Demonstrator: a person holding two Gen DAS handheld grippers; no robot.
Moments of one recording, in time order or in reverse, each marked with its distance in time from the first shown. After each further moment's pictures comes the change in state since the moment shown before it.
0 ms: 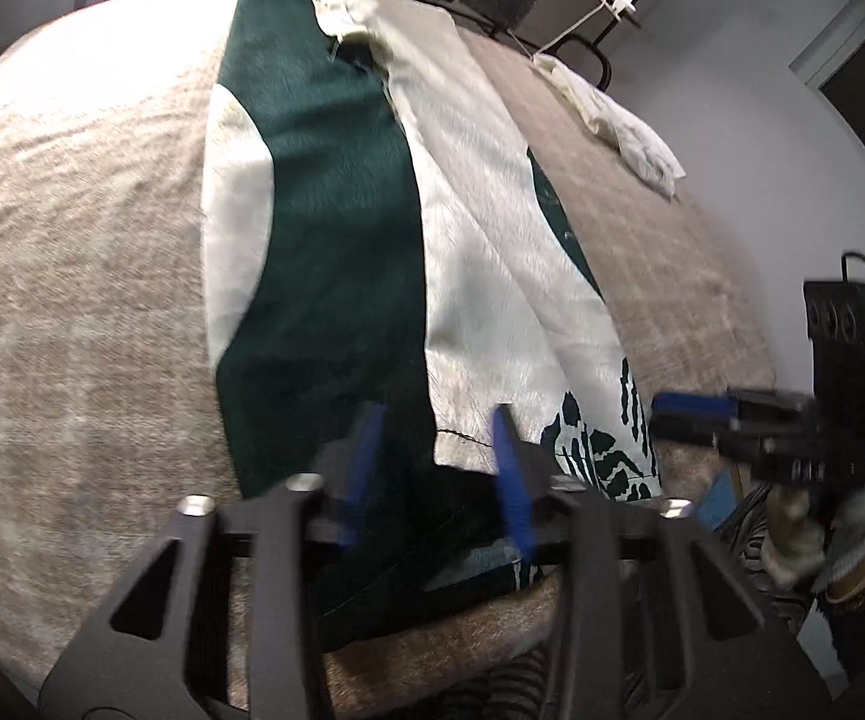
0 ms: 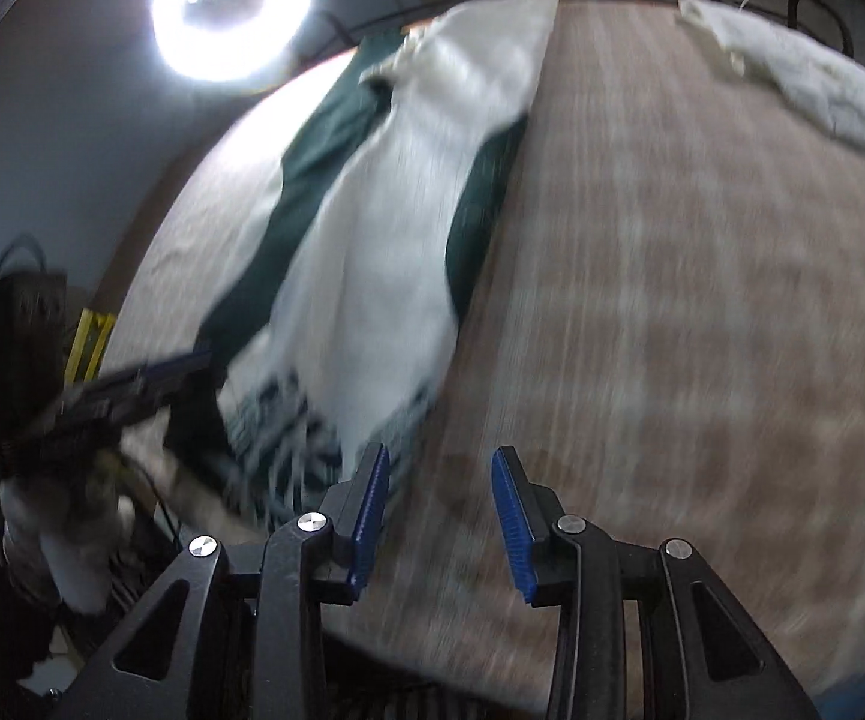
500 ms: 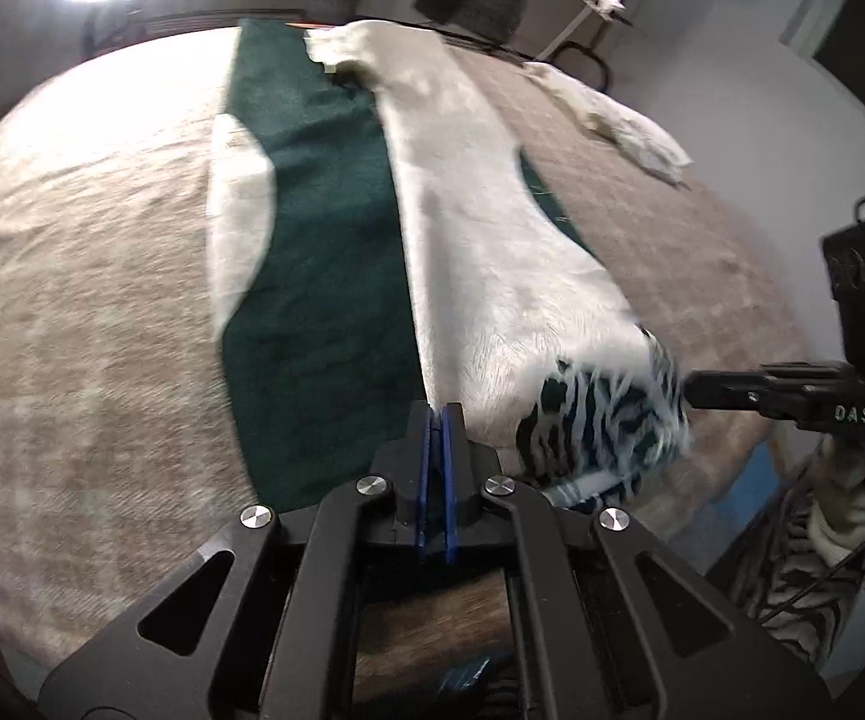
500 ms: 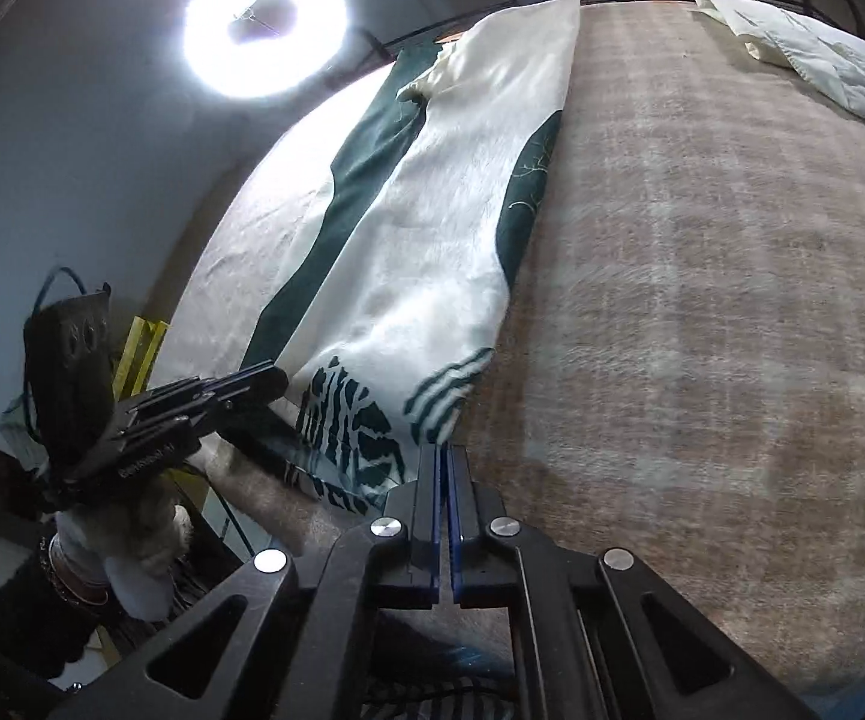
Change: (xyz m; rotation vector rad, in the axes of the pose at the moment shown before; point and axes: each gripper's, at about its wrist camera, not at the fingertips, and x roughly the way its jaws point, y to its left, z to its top) left arm -0.009 -0.016 -0.026 0.059 -0.090 0.112; right arm -0.019 -0.004 -0.011 -0.002 -0.045 0.092
